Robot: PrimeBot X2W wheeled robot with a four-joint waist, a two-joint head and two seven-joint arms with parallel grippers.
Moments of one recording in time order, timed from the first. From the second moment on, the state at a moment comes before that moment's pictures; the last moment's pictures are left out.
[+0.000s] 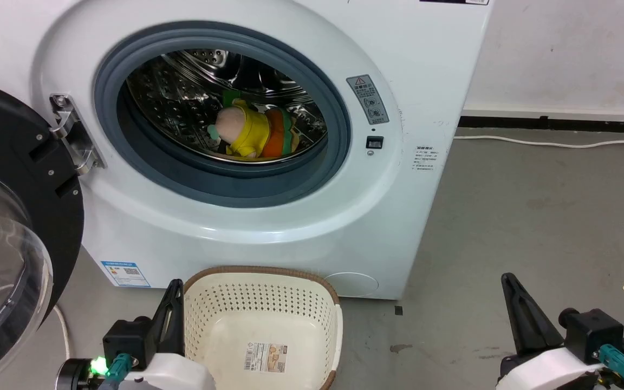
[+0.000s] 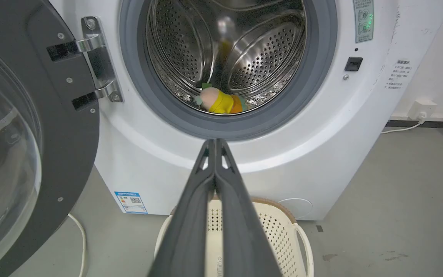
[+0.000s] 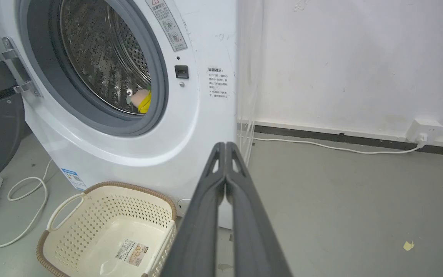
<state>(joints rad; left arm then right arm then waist) 0.02 0.06 -0.03 0.07 -0.07 0.01 -0.11 0.03 -0.05 0.00 0.05 0.08 0.13 -0.11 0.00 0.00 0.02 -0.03</state>
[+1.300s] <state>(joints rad) 0.02 0.05 -0.01 0.02 -0.03 0.01 -0.03 0.01 -0.05 0.00 0.02 0.03 0.13 -0.03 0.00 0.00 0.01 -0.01</state>
